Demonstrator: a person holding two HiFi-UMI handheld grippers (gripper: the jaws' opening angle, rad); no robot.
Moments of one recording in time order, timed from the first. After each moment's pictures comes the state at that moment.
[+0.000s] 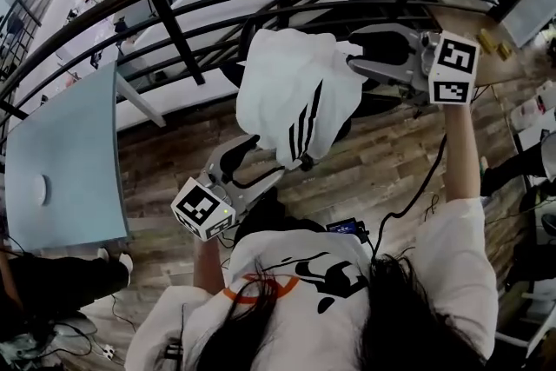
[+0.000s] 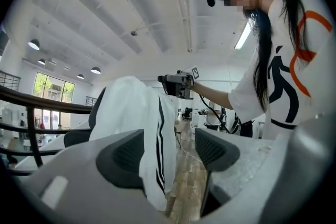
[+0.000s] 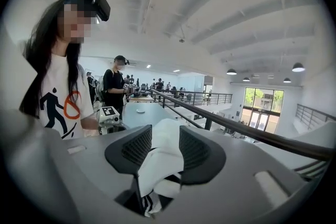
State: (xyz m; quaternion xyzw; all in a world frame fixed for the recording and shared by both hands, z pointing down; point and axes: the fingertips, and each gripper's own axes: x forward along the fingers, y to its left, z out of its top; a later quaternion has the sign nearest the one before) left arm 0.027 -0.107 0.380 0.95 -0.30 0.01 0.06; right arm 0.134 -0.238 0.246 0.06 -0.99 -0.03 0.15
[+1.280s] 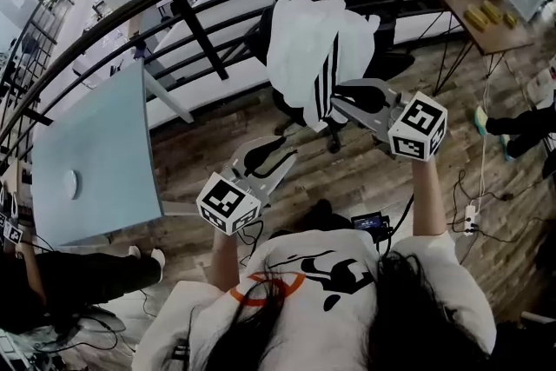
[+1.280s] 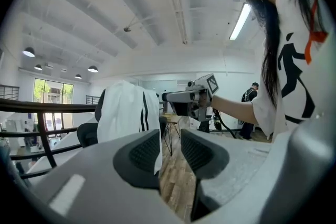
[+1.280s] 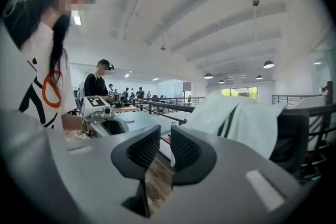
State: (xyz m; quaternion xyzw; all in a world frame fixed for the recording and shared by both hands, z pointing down) left arm 0.011 -0.010 0.406 0.95 -0.29 0.07 0.05; right arm 0.087 -0.088 0.357 0.19 -0.98 0.02 0.08
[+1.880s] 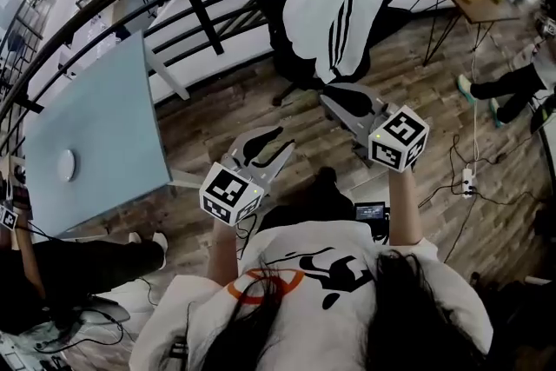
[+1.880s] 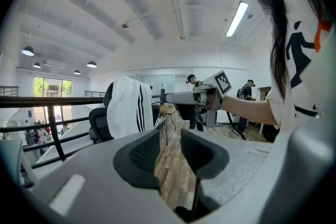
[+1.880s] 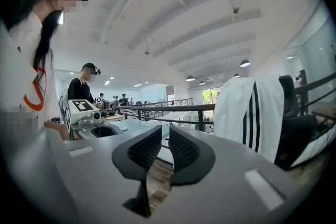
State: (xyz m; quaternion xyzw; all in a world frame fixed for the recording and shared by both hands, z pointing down) left arm -0.065 0.111 0.429 0.95 -0.29 0.10 0.06; right arm 0.003 0.045 0.389 0.29 -0.95 0.07 0.04
